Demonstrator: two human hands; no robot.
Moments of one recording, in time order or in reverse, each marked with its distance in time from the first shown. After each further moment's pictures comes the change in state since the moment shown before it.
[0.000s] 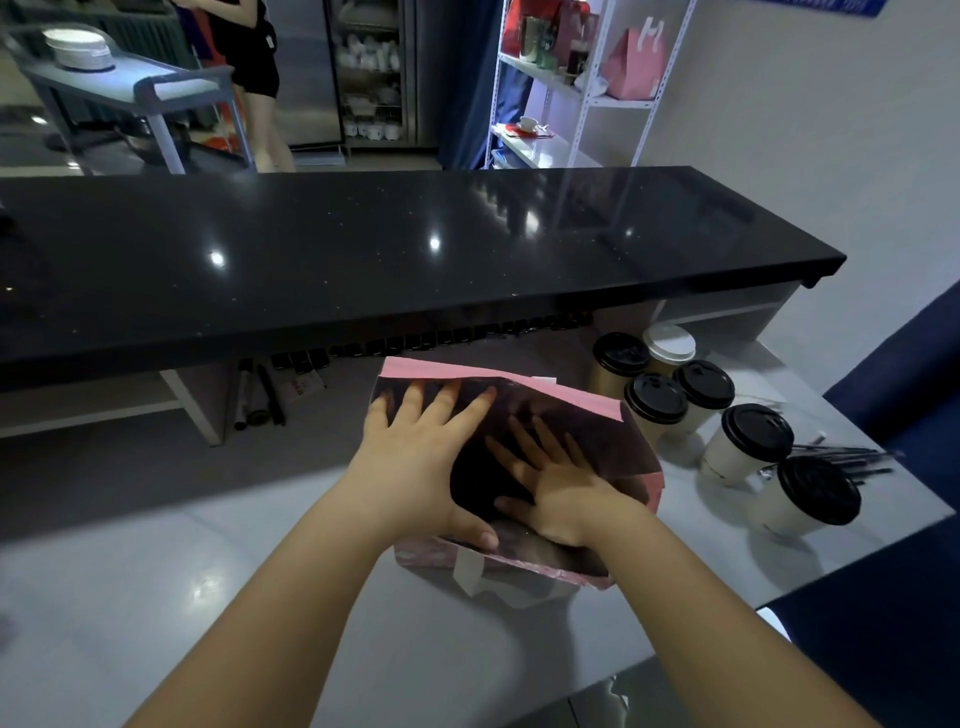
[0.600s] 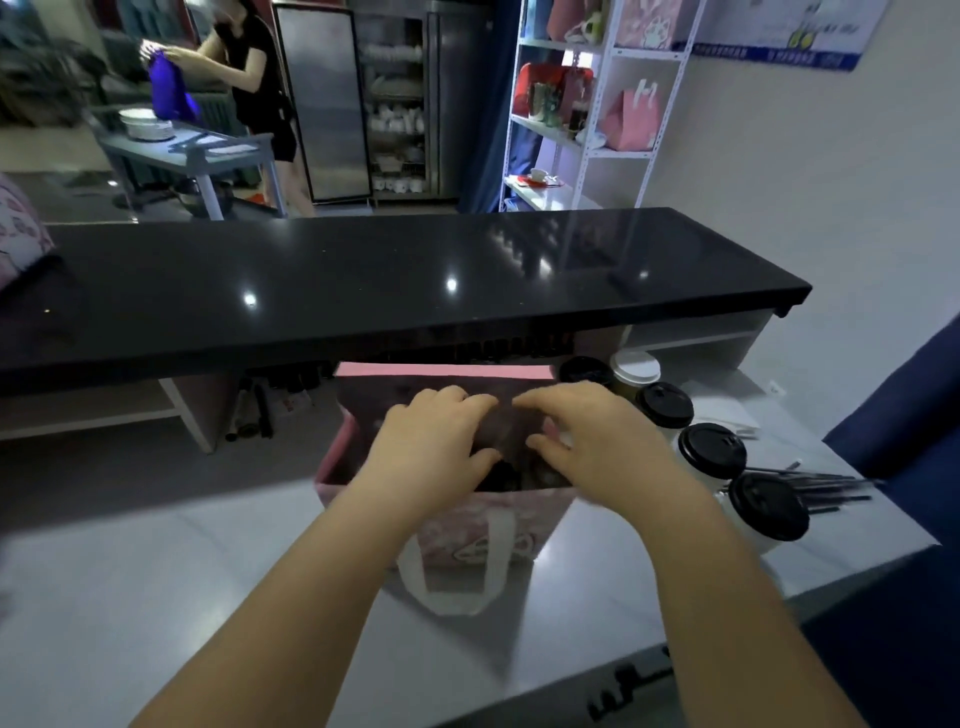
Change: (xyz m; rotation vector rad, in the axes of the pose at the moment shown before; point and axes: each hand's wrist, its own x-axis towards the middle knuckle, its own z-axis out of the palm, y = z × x) left_hand 0.005 0.096 -0.031 -0.064 0.217 -0.061; right_hand -0.110 0.024 -0.099 0.183 0.597 -0.089
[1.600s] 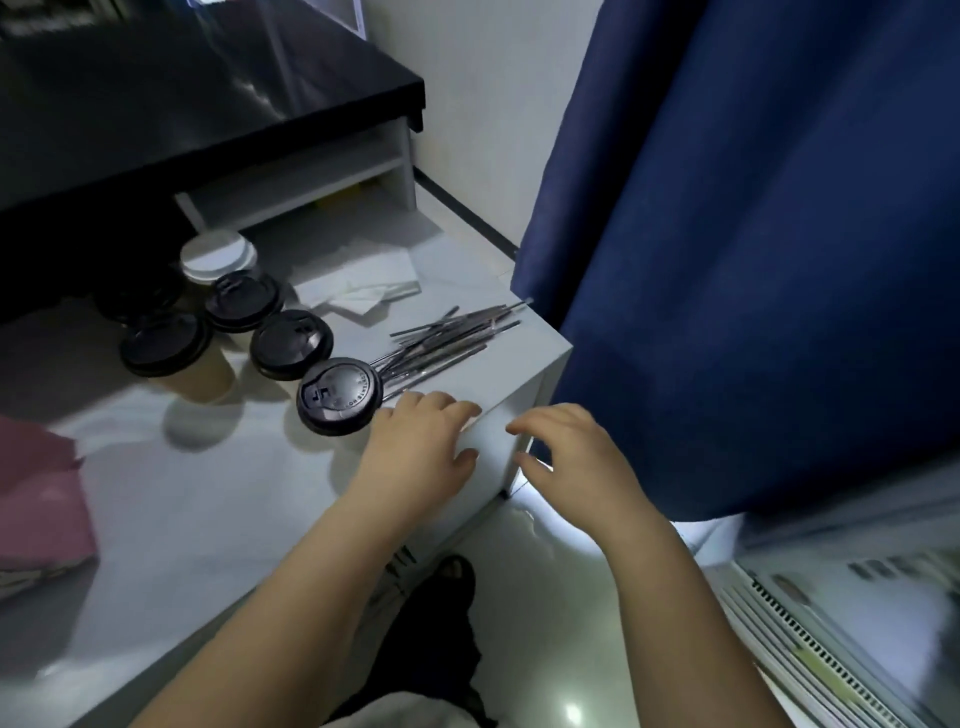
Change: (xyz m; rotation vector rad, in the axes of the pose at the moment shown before) left_hand 0.092 0.410 0.225 -0.050 -0.342 0.271; right_hand -0.301 0.367 -0.056 0.165 -0.043 0.590
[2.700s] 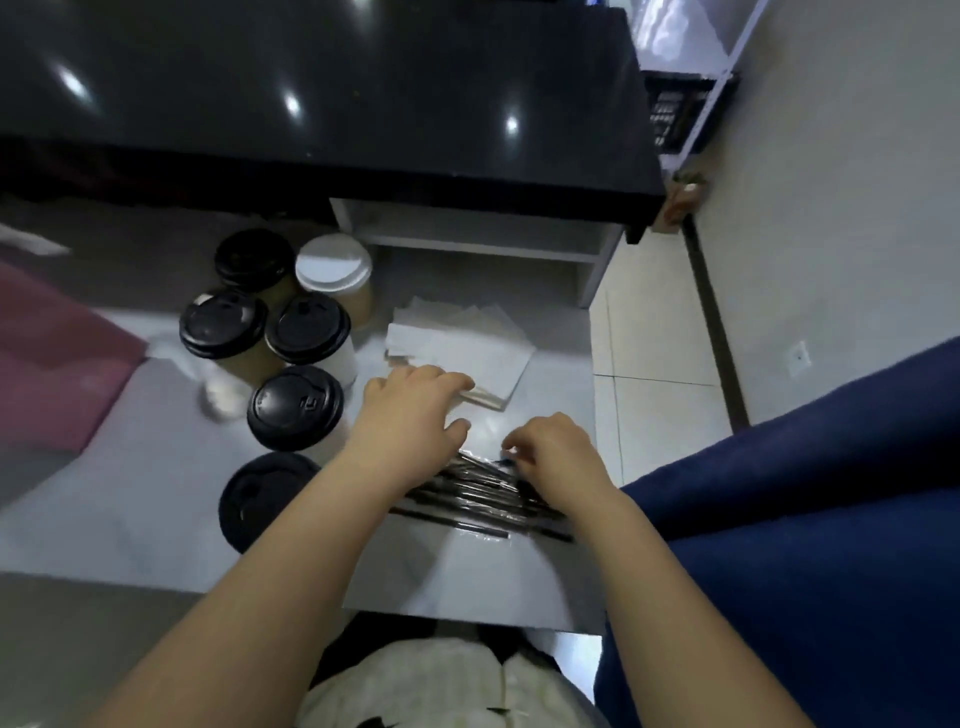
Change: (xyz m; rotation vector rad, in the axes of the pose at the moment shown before) left_hand 0.201 -0.051 -0.037 -0.138 0.169 -0.768; right_hand 0.351 0.062 0.030 -0.228 -0.523 -0.591
